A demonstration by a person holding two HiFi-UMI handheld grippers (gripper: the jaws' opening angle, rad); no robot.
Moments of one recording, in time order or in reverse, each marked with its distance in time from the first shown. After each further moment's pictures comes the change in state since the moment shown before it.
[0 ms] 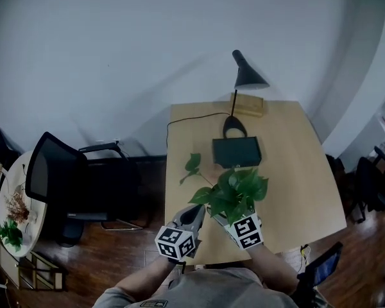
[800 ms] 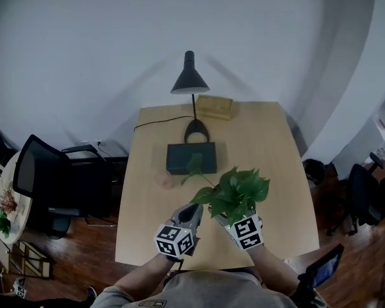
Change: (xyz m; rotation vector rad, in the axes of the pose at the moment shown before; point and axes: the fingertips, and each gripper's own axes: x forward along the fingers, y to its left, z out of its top) left arm 0.181 -0.141 -0.028 -0.004 0.008 0.054; right arm -0.108 -0.205 -0.068 0.002 0.000 0.006
